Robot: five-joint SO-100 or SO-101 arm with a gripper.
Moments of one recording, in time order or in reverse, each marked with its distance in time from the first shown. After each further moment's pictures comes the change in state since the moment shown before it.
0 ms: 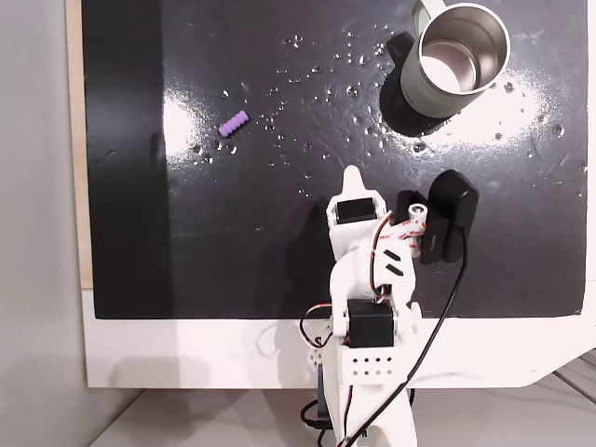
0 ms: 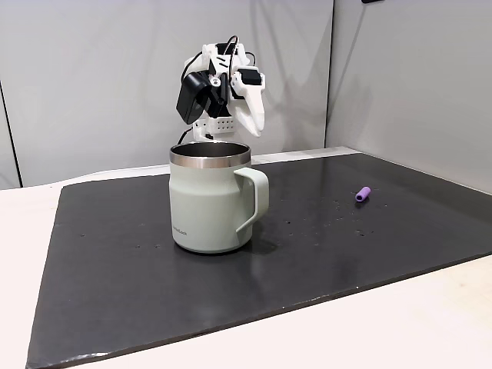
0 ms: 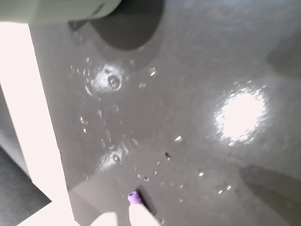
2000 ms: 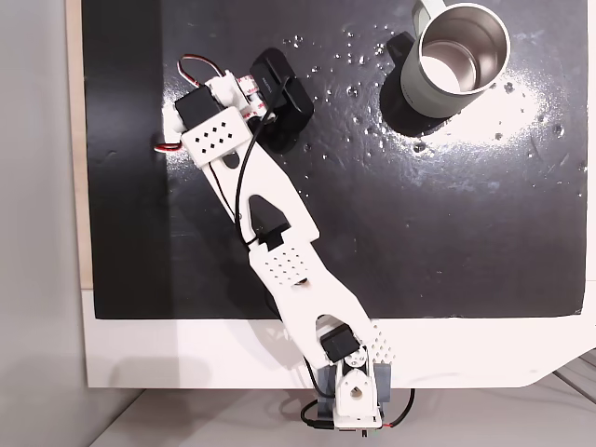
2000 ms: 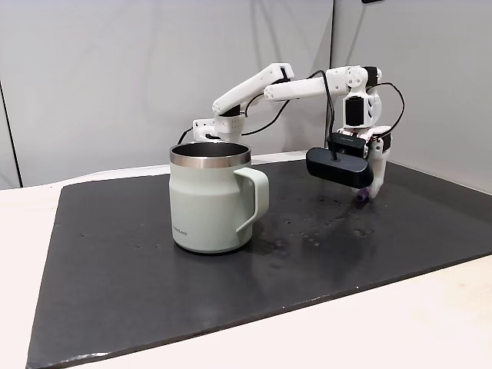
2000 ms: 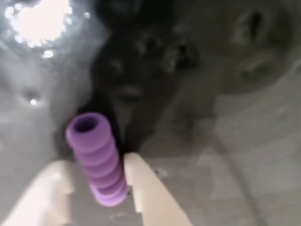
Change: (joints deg) arm -26.5 -122.3 -126.7 45.1 5.1
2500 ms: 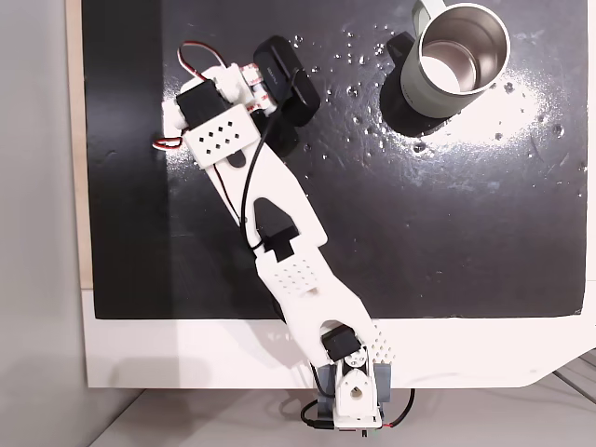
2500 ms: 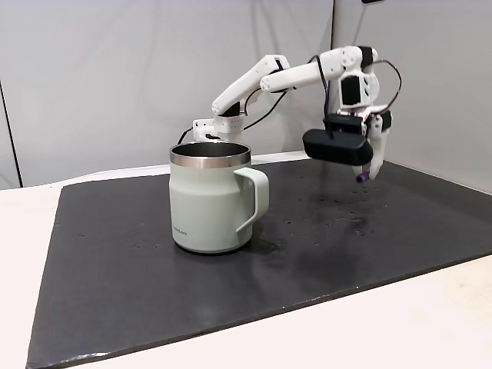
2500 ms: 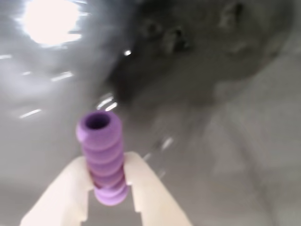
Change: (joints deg) arm 3.4 10.6 2.3 1.0 1.0
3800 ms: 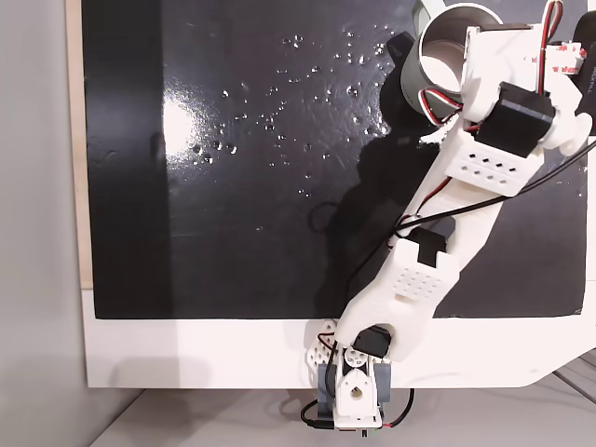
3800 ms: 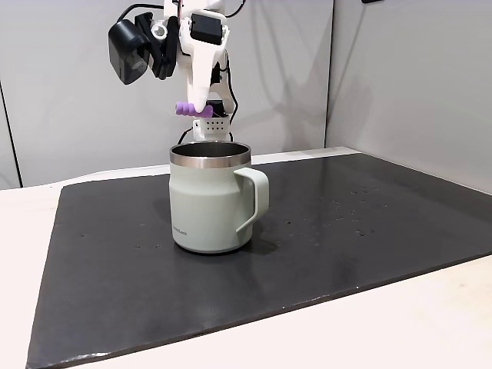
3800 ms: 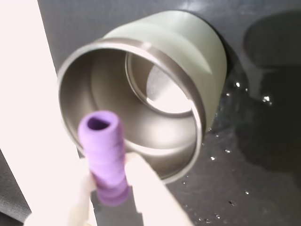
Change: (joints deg) arm 44.5 4.7 -25.7 9.8 -17.8
